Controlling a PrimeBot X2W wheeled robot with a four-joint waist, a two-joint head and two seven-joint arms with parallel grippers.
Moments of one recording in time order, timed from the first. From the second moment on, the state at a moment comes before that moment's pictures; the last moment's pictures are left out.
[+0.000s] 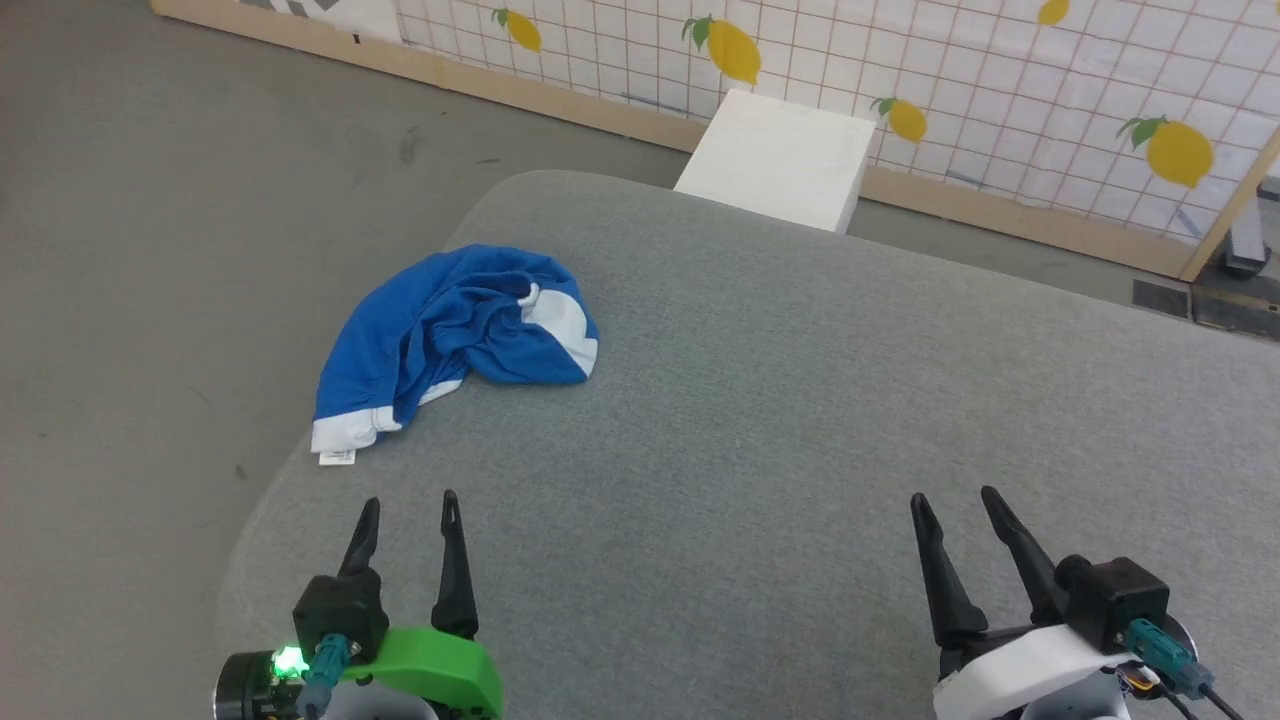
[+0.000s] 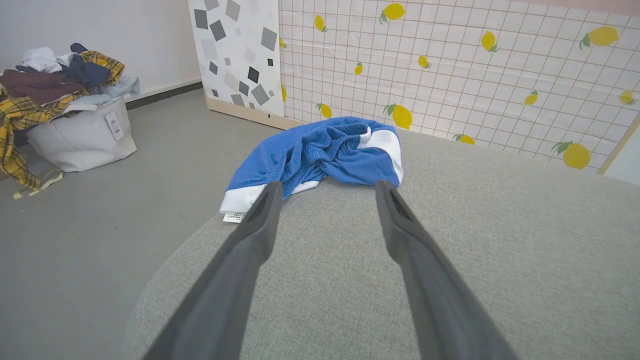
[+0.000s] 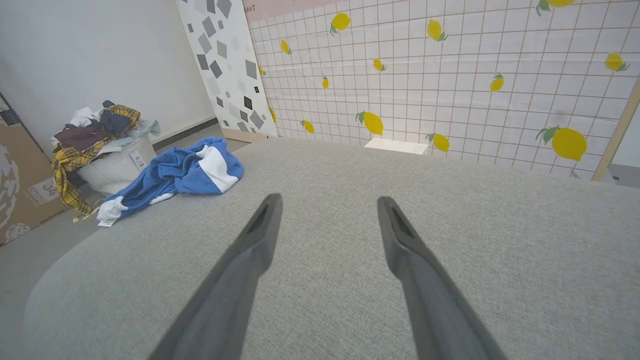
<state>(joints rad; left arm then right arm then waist) 0.03 0.05 -0.14 0.10 -0.14 0.13 -0.21 0.03 -0.05 0.07 0.17 0.19 0.13 -0.21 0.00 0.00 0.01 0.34</state>
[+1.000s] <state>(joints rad) 0.03 0.05 -0.16 0.12 -0.16 0.17 -0.25 0.03 -0.05 0.08 0.20 0.21 0.13 -0.26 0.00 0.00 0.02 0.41</state>
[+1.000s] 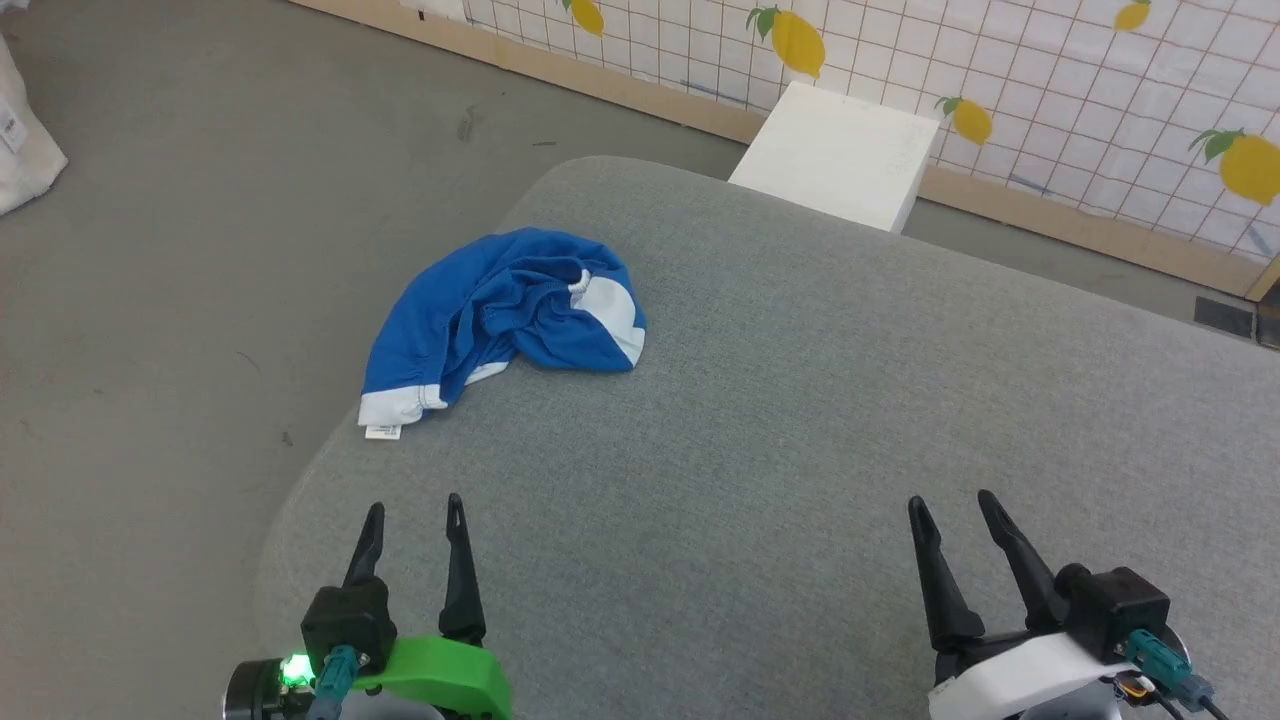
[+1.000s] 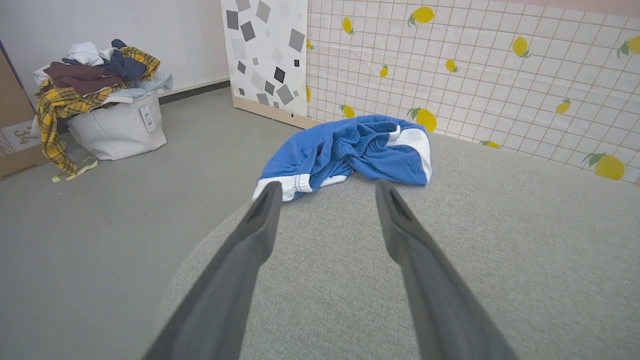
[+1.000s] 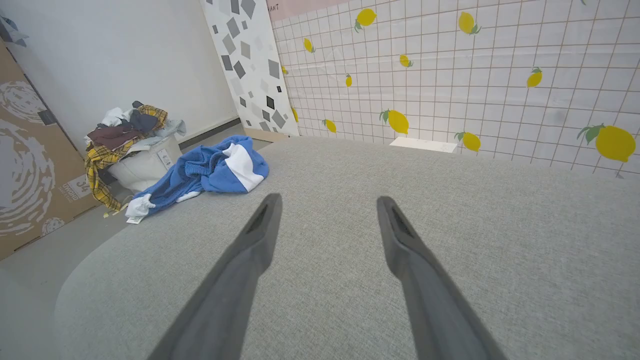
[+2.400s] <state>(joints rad) -0.76 0.33 0.08 0.48 -0.61 0.07 0.64 -0.10 -0.05 -0.07 0.03 0.14 0.13 -0.22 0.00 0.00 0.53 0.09</state>
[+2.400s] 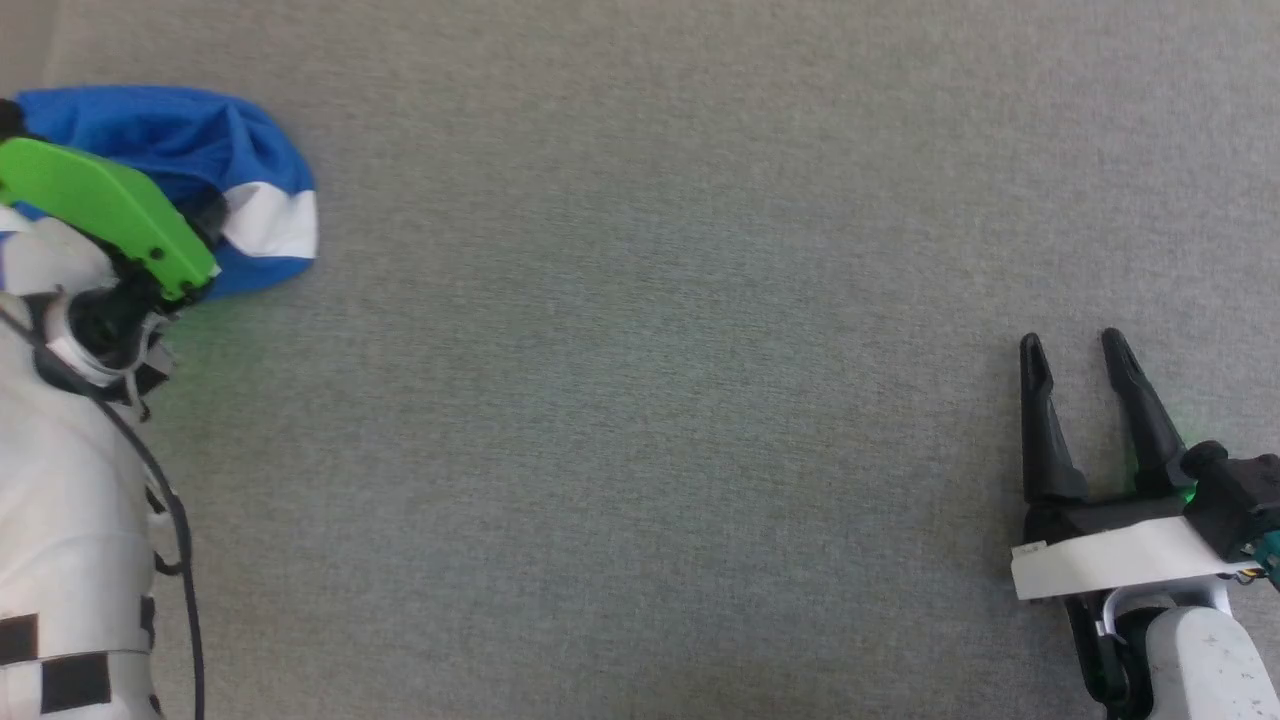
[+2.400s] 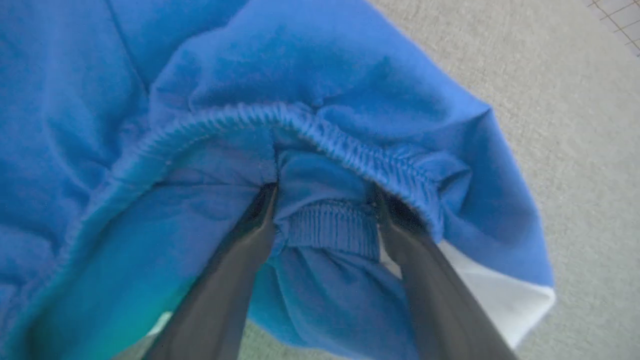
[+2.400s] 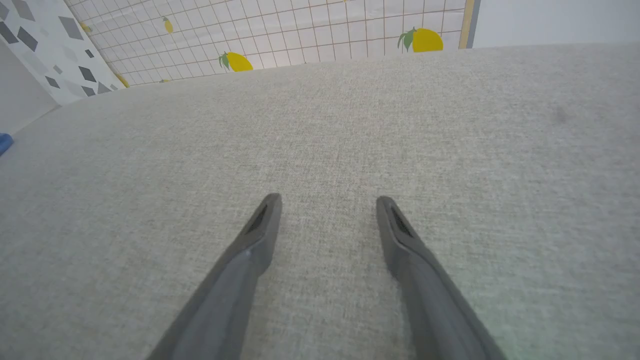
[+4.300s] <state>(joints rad) -0.49 0.05 -0.75 0.50 -0.83 -0.06 0.45 -0.03 -0.05 -0.02 0.24 0.23 0.13 -0.26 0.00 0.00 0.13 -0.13</state>
